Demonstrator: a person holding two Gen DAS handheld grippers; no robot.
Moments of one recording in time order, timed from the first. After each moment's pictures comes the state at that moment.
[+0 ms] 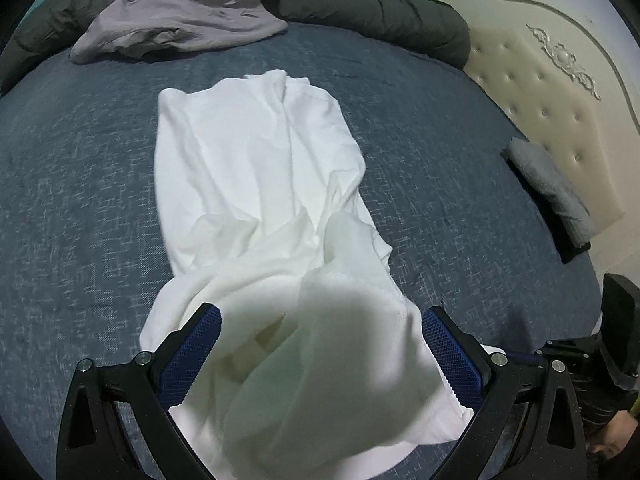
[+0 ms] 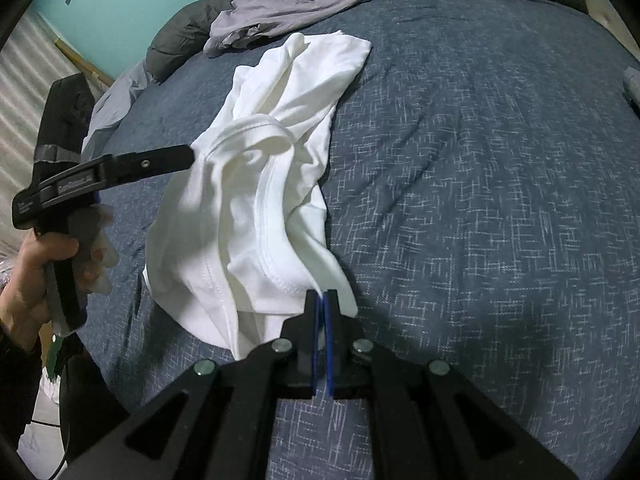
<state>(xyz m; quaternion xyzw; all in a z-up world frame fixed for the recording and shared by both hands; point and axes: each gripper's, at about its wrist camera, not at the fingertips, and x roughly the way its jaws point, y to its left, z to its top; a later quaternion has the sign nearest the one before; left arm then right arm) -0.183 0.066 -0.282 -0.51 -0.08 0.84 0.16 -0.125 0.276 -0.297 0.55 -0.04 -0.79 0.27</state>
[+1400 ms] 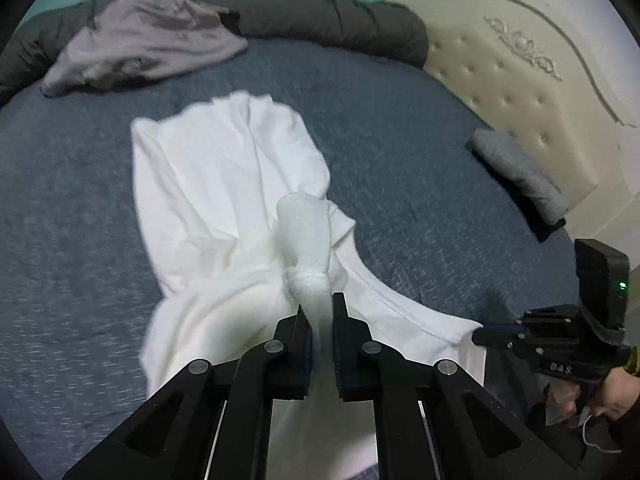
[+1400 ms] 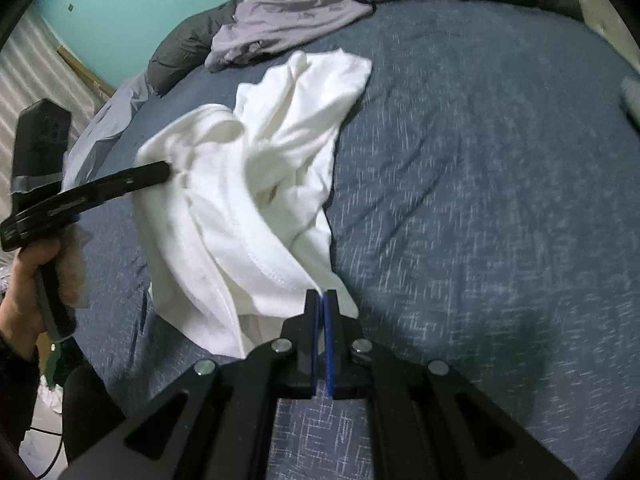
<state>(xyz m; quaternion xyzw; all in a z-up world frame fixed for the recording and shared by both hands) -0.169 0.053 -0.246 -0.47 -0.06 0.85 0.22 -0.130 0.270 -0.274 0.53 -0.04 -0.81 0.26</state>
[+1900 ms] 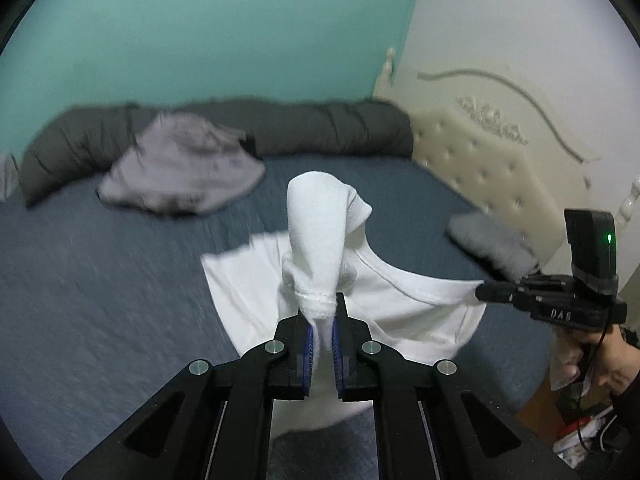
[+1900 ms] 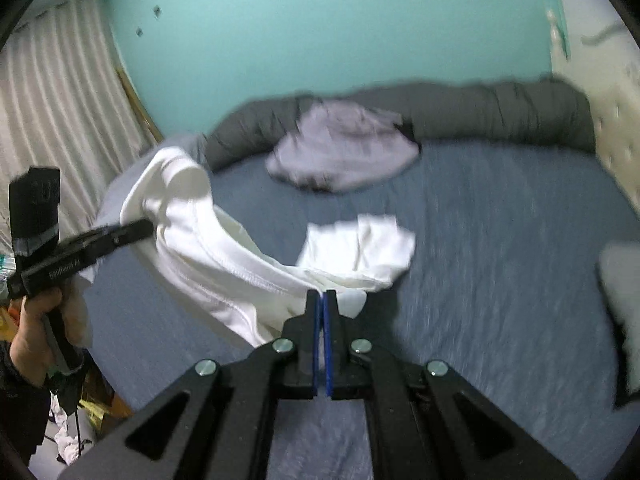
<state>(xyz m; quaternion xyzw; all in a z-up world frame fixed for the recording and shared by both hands) -0.099 0.002 -0.043 -0.32 -0.03 0.93 0.19 -0.129 0.243 -0.048 0.36 -0.02 -0.88 0.31</state>
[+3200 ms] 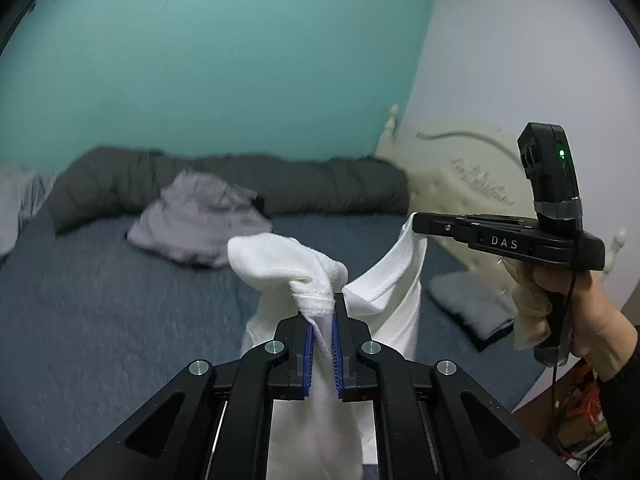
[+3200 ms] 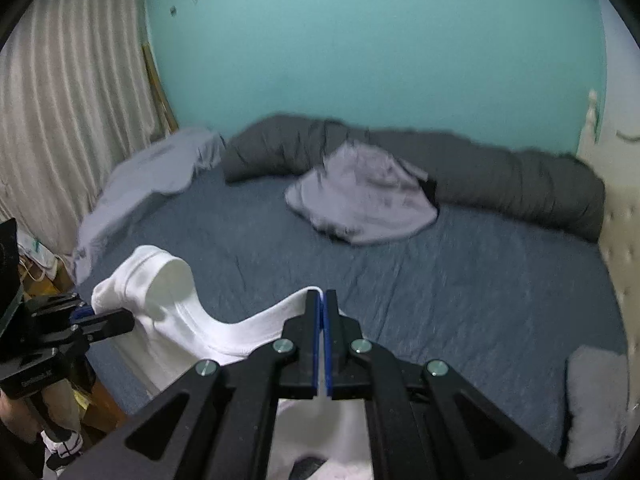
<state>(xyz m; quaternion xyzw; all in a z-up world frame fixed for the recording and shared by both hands) -0.067 -0.013 0.034 -0.30 -0.08 0.94 0.16 -0.170 0.162 0.026 0.36 0.06 -0.88 0.31</state>
